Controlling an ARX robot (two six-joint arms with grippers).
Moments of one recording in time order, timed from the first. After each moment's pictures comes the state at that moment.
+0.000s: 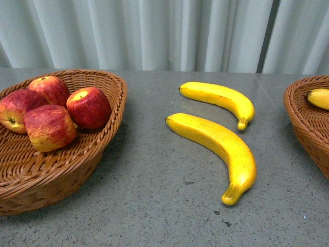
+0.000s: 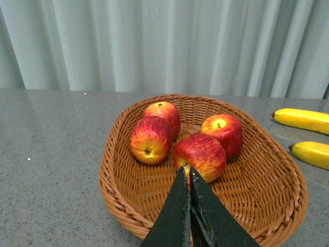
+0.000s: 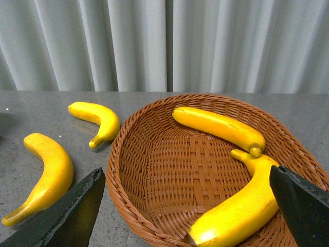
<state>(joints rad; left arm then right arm) 0.00 0.20 0.01 0.20 0.00 0.00 0.00 0.00 0.01 0.00 0.00 0.00</state>
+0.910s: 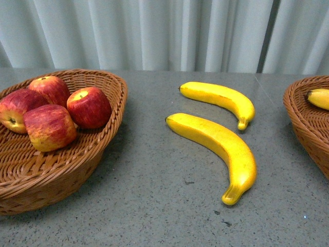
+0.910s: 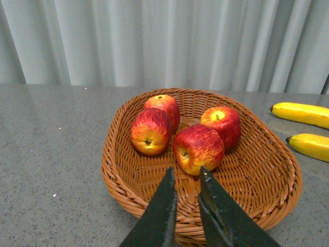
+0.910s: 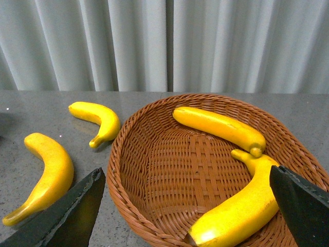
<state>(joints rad) 0.00 0.01 0.01 0.00 0.00 0.00 0.00 0.00 0.01 0.00 0.00 0.00</state>
